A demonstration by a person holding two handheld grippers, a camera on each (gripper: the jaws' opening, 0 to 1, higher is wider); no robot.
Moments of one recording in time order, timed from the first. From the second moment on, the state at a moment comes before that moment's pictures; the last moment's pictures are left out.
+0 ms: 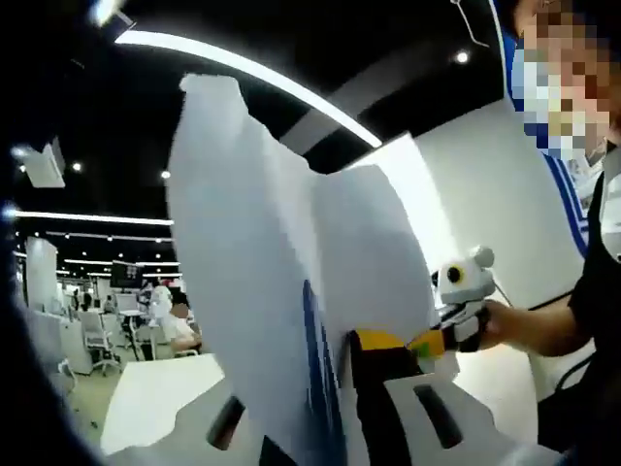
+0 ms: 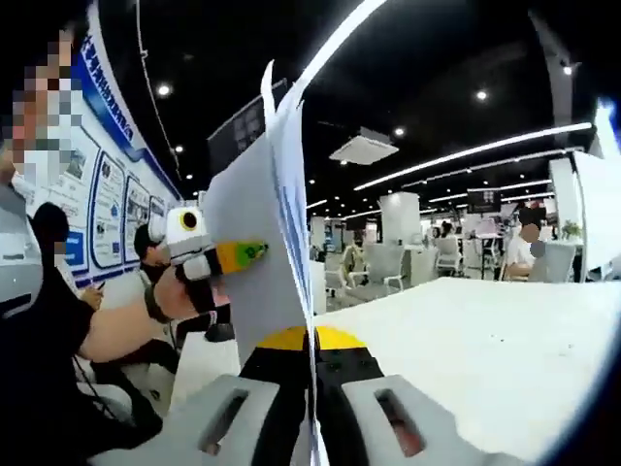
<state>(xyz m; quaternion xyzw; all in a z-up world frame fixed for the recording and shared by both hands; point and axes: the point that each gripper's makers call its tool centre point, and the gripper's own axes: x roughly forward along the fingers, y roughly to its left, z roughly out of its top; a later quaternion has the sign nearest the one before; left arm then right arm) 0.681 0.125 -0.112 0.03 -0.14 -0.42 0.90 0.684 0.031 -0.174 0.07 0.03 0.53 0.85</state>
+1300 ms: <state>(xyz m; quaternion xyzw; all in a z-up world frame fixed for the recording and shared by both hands) 0.692 0.141 -0.081 -0.12 -0.15 -0.41 0.89 0.690 0.046 -0.237 -0.06 0.07 0.53 0.84</state>
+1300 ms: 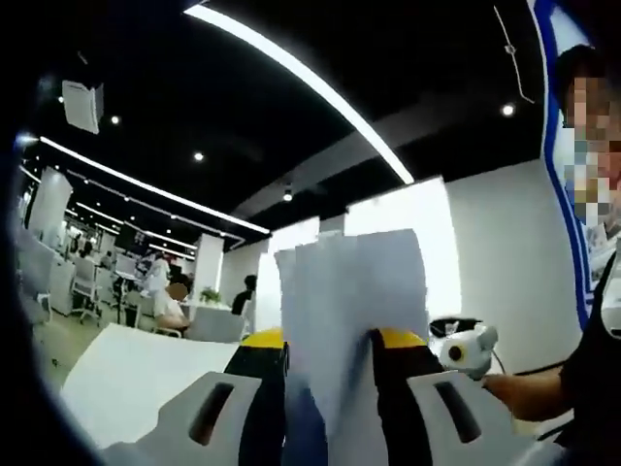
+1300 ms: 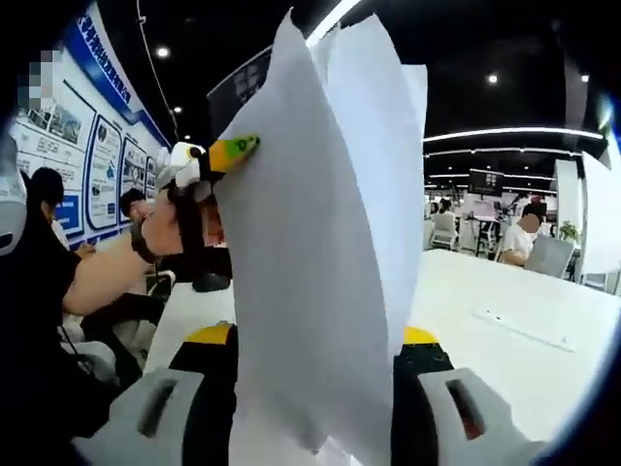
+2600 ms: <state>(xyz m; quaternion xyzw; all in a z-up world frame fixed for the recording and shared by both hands) 0.640 0.106 -0.067 -0.06 -0.19 -0.55 0.81 0.683 0.037 -0.165 0.05 -0.03 0.58 0.82</state>
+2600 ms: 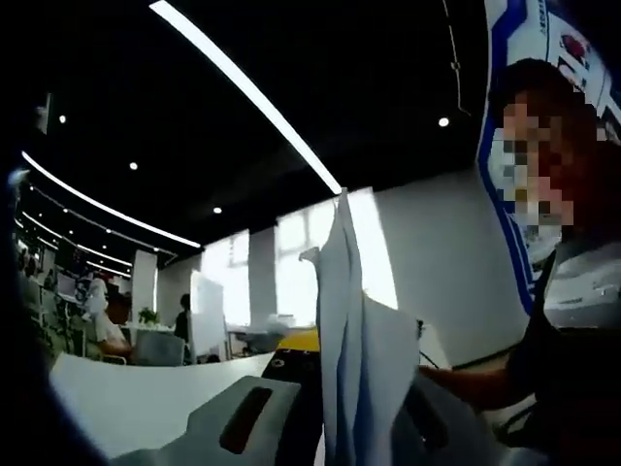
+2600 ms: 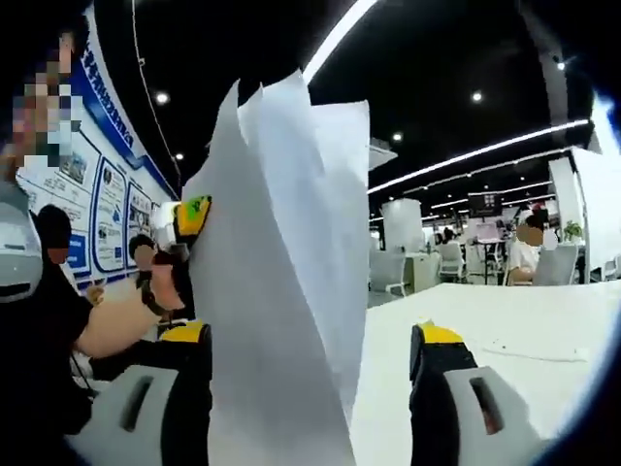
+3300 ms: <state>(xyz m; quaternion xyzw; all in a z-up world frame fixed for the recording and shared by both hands) 0.670 0.120 -0.048 -0.09 -0.21 -0.45 0.86 0.651 0.039 -0.125 0.01 -0.11 0.55 0.83</state>
